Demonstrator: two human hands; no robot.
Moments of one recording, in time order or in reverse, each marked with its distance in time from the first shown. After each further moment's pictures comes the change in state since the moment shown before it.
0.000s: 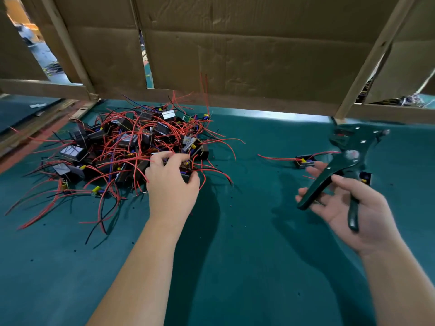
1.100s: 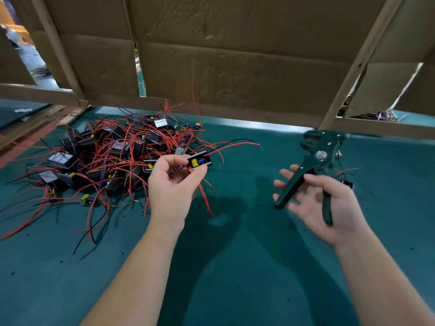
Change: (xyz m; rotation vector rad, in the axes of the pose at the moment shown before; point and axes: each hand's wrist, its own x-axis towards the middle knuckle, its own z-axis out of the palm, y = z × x) left_hand -0.005 0.020 0.004 -1.161 -0.056 -0.089; right_hand 0.006 -0.009 0.026 0.089 0.017 0.141
